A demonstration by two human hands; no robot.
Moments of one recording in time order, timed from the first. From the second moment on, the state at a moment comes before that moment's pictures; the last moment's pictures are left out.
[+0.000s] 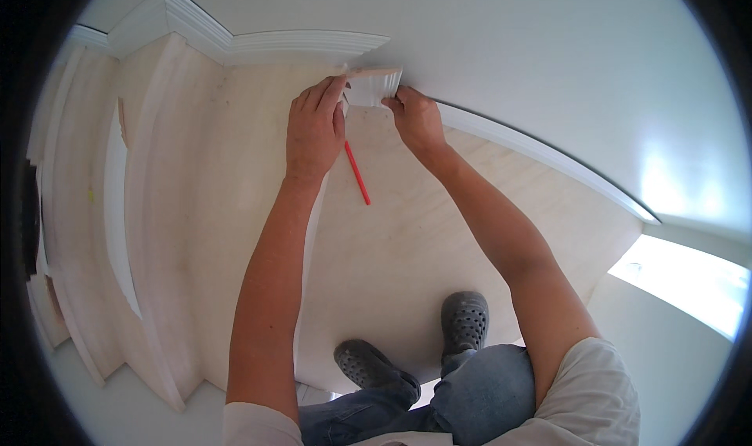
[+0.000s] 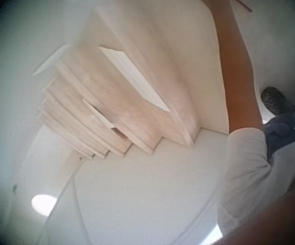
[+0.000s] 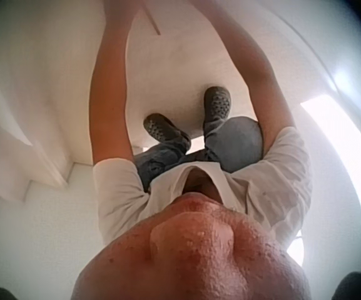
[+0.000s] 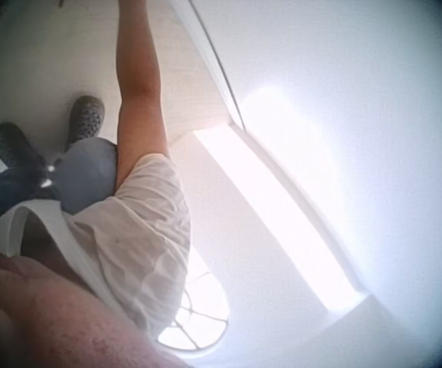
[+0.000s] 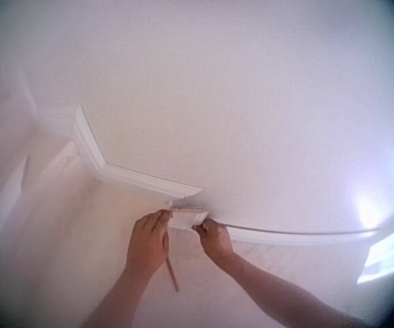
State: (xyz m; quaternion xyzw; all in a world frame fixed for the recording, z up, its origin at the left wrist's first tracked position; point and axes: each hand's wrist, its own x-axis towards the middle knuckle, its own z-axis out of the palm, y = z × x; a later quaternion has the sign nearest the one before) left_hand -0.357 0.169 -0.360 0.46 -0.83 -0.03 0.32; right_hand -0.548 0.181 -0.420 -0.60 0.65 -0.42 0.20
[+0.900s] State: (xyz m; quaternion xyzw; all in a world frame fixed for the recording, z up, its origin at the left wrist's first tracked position) left_hand -0.358 0.169 -0.356 0.48 -0.83 -0.09 0.28; right_hand -0.547 0.194 -0.432 -0.65 0.61 -0.44 0.14
